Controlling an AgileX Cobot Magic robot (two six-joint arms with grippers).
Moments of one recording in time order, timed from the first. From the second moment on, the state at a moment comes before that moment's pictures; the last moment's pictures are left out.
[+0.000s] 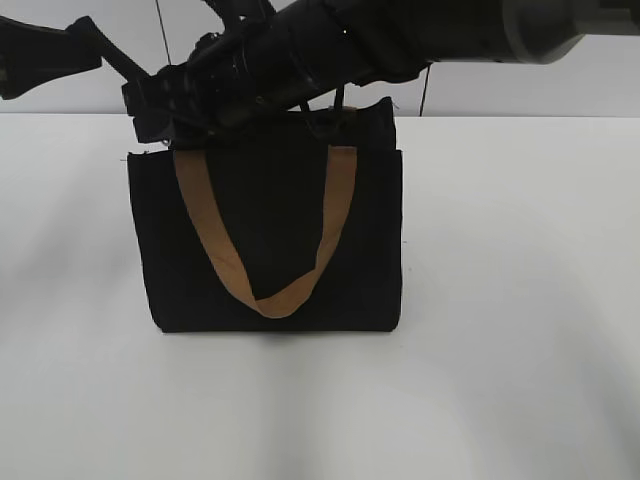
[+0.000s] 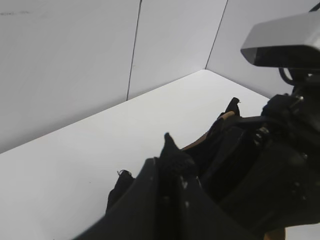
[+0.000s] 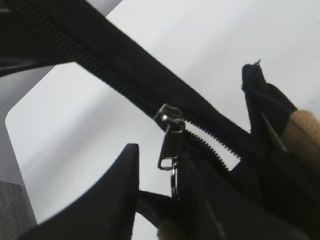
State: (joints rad) left arm 0.13 1.51 -0.88 1.48 -1.06 -1.19; right arm 0.67 2.02 -1.56 1.02 0.46 -0.75
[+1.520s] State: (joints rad) left arm 0.12 1.41 -0.88 1.76 -0.78 -1.77; right arm 0.57 2.09 -1.75 0.97 0.87 -0.59
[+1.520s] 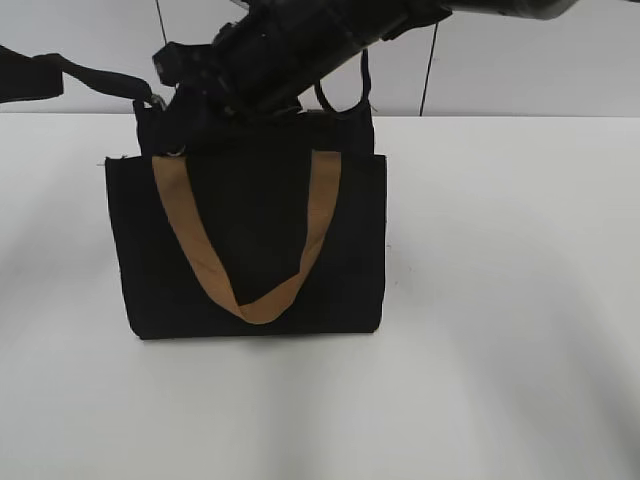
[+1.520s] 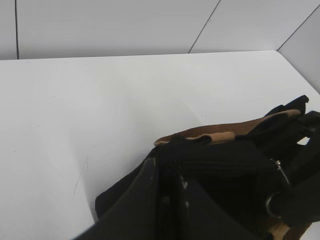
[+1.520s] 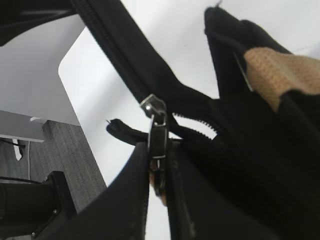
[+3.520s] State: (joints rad) left arm 0.11 1.44 -0.88 1.75 -0.81 -1.77; right arm 0.35 1.95 -1.84 0.48 1.21 -0.84
